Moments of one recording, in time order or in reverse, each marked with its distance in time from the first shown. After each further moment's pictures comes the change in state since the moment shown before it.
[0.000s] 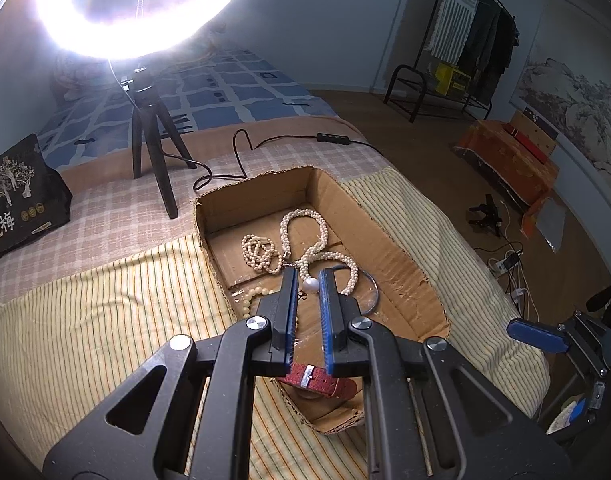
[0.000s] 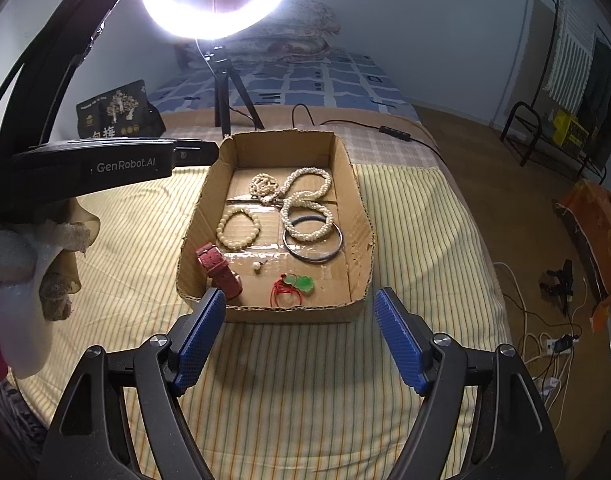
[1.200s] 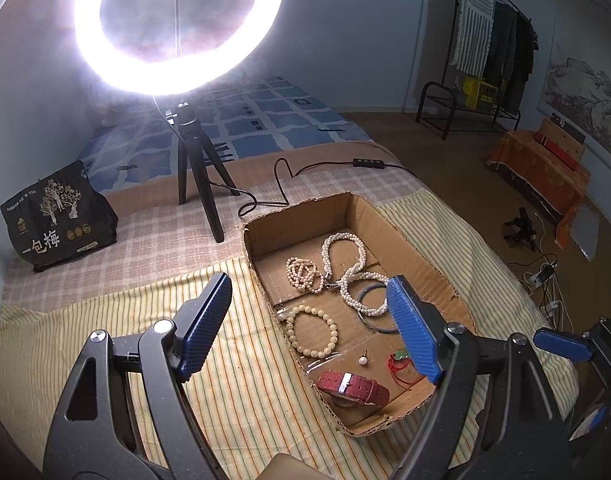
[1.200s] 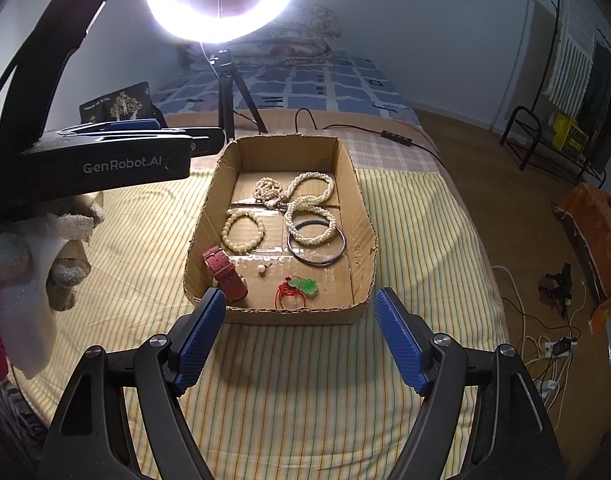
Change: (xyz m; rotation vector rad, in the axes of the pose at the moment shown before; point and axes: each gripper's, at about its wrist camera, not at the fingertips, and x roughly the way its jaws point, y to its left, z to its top) left arm -0.026 0.001 0.001 0.021 -0.092 0.151; right arm -0.005 0.007 0.002 -0.014 -0.012 -0.002
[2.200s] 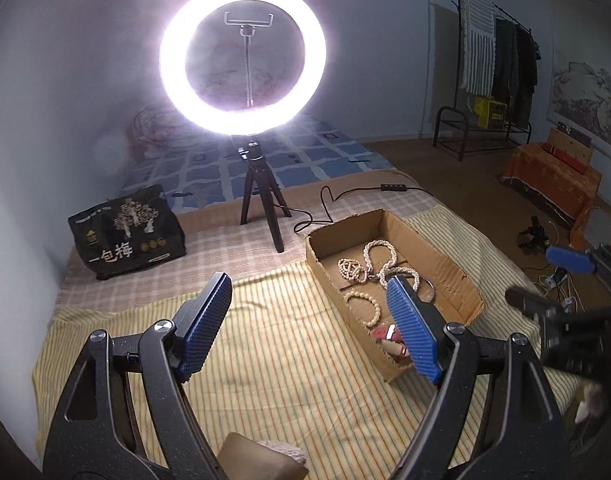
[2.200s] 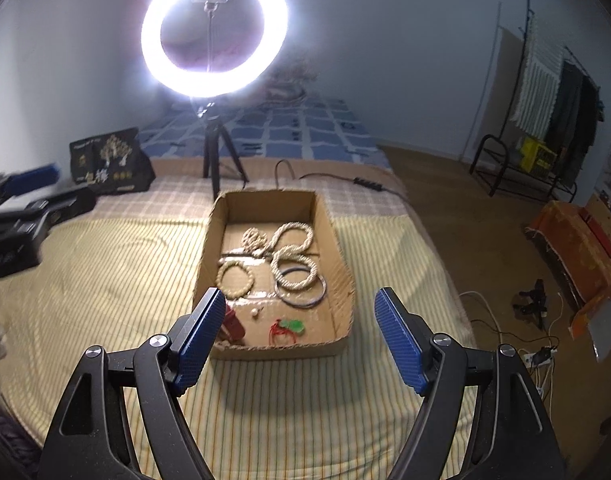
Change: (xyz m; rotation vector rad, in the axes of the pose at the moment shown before) left arm -0.106 0.036 -0.032 0.033 -0.126 0.097; right arm -0.042 0.012 0.017 0.034 -0.153 -0.112
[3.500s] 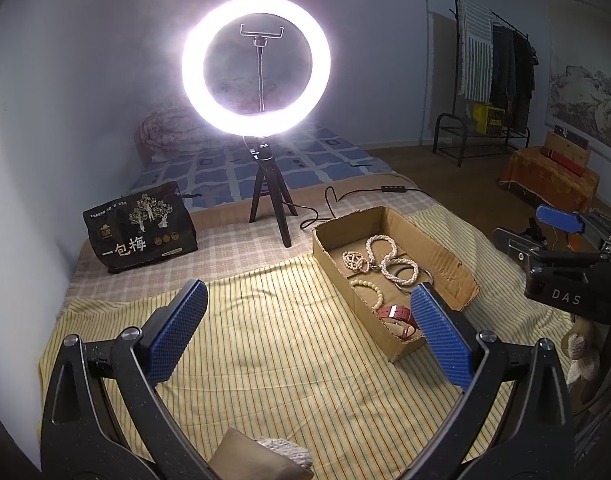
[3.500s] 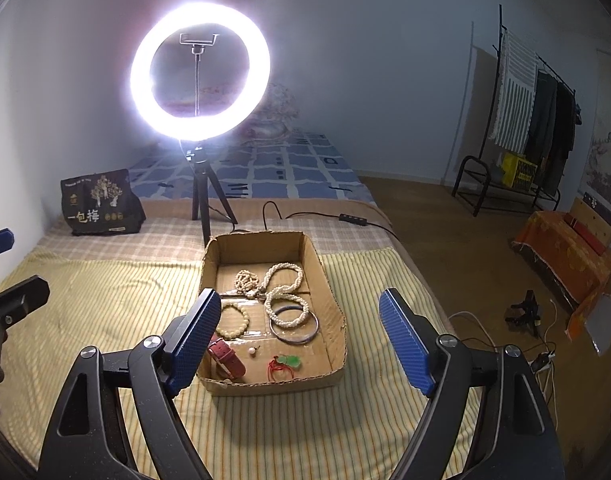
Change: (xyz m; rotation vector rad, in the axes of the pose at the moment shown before) left arm -0.032 0.012 -0.020 -0.005 -0.031 0.001; right arm -0.014 0.003 0.009 0.044 -0.128 -0.045
